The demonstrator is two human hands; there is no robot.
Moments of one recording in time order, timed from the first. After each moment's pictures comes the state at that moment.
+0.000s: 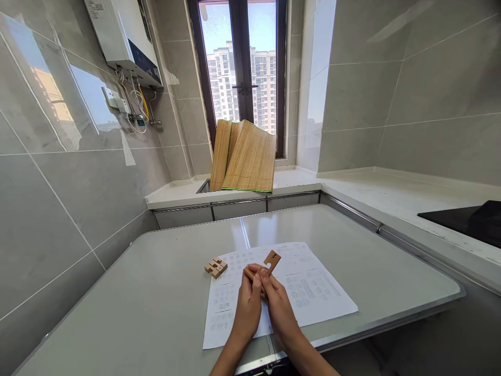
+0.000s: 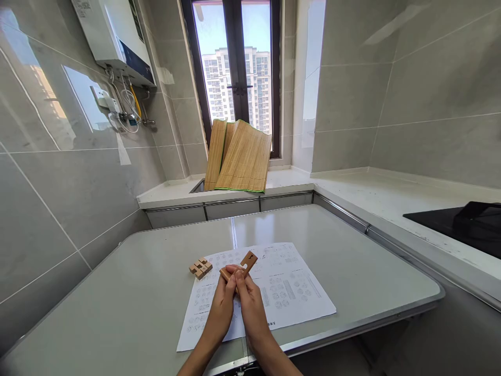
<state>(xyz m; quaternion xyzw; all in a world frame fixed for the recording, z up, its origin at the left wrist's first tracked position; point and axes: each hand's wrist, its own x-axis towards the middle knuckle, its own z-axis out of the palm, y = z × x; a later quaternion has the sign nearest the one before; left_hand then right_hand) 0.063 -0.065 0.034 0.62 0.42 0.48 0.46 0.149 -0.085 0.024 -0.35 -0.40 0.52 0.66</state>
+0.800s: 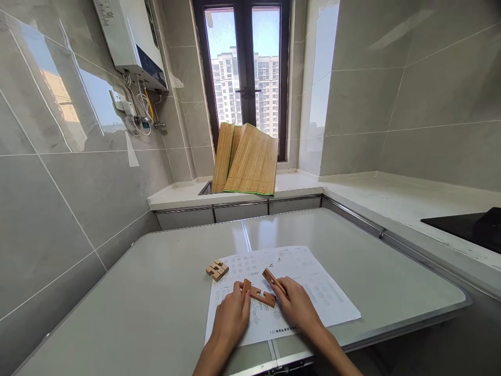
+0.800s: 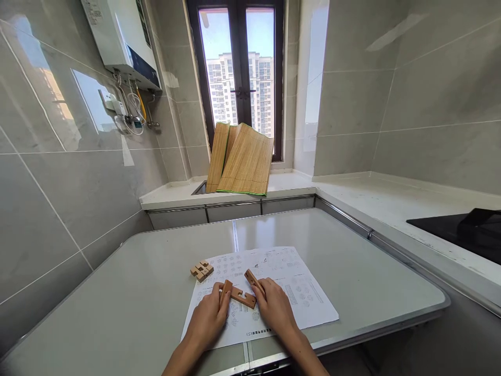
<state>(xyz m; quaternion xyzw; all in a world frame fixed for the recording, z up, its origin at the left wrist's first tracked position) 0.013 -0.050 0.016 0.76 0.61 0.15 0.18 0.217 -0.059 -0.030 -0.60 -0.65 0.20 0.43</state>
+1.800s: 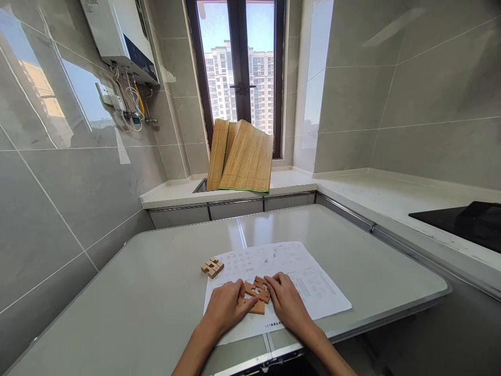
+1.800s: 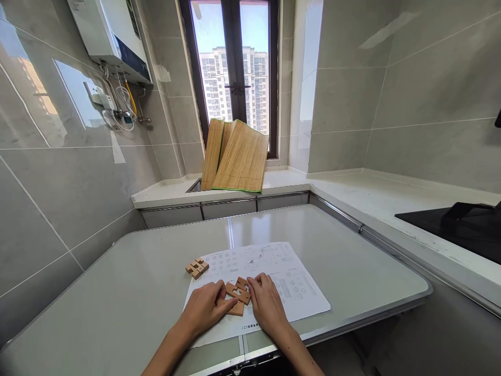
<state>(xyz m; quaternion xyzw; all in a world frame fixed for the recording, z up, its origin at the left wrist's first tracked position) 0.001 -0.029 0.015 0.86 0.49 0.13 0.10 0.210 -0.058 -0.058 -0.59 -0.70 0.08 0.39</state>
